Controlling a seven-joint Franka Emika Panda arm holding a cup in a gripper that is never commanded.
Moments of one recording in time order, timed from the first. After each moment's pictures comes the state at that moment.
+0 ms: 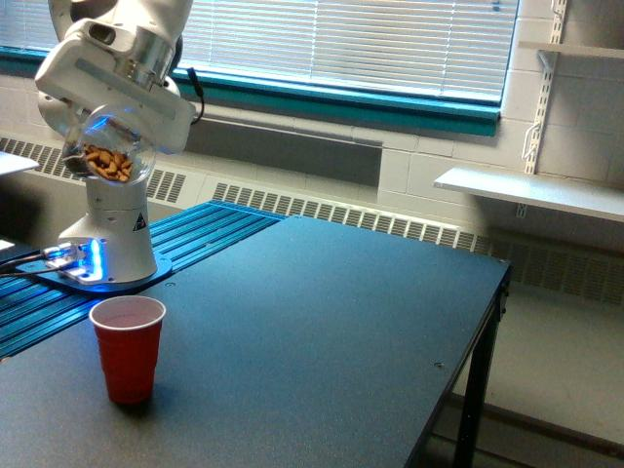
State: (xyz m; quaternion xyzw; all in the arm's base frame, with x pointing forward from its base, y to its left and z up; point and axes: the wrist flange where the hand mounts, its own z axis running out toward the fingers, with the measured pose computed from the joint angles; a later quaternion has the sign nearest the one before) arm 0.238 -0.220 0.408 0.77 -0.57 0.19 0.23
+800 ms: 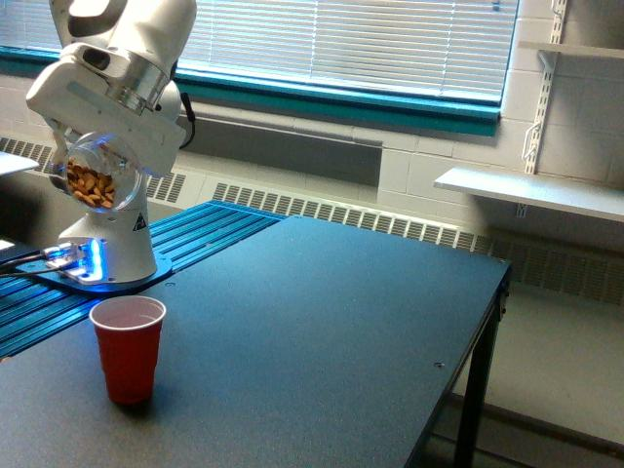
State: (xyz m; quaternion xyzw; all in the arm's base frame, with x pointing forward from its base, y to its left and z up) arm 0.232 -0.225 0.380 0.77 -0.57 0.14 0.26
